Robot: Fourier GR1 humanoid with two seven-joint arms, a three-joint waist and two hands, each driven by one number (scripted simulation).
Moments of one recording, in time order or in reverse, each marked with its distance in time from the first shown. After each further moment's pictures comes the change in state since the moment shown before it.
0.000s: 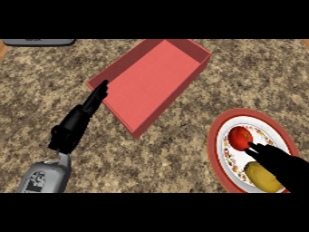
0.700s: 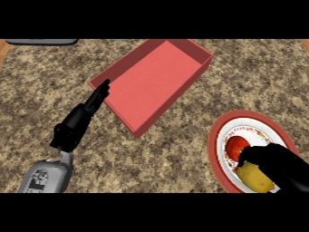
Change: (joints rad) left arm -0.012 -0.021 0.019 0.015 -0.023 -0.025 -0.001; right arm -0.104 0.049 0.060 0.100 0.140 -0.134 -0.159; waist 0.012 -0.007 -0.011
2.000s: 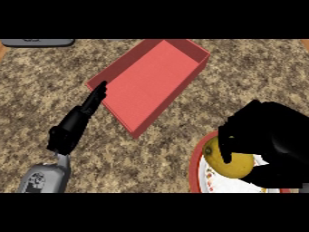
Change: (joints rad) left arm 0.026 -0.006 0.016 -0.026 -0.001 -0.010 0.008; right arm -0.442 0.196 -0.103 -0.253 -0.347 0.172 -0.175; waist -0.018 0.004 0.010
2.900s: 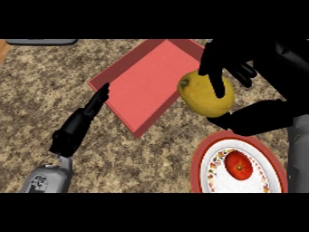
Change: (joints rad) left arm 0.014 -0.019 -0.008 -0.008 -0.024 -0.009 -0.012; right arm -0.424 0.140 -0.142 0.182 -0.177 0.075 0.470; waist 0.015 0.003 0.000
